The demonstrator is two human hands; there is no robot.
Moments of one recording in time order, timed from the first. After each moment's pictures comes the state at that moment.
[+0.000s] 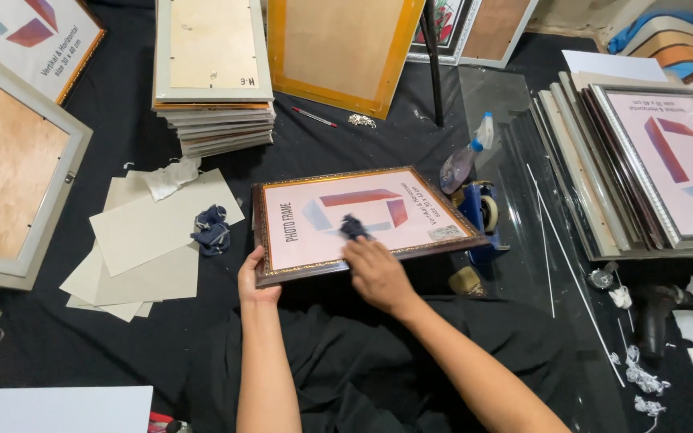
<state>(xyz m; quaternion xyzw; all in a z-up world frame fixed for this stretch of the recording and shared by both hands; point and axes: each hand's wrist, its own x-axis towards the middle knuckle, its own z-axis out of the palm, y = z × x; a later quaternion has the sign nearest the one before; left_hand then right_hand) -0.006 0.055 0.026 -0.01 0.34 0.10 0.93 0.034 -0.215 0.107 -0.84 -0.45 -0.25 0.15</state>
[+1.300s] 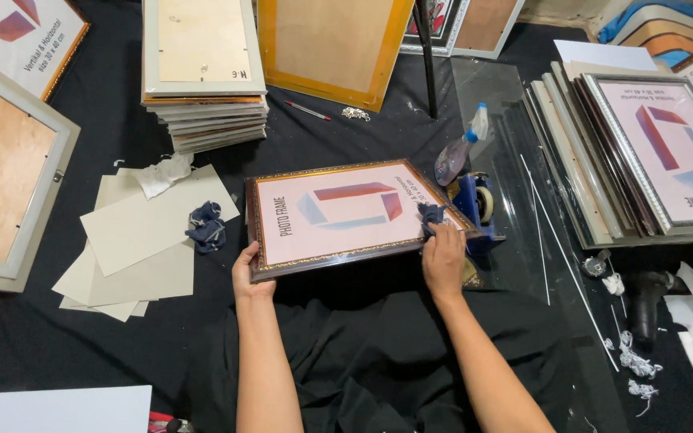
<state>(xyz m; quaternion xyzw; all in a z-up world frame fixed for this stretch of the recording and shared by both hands) -0.009 0.057 0.045 -0.01 0.35 0.10 0.93 0.063 -0.324 0.083 -0.94 -0.13 -0.27 0.16</state>
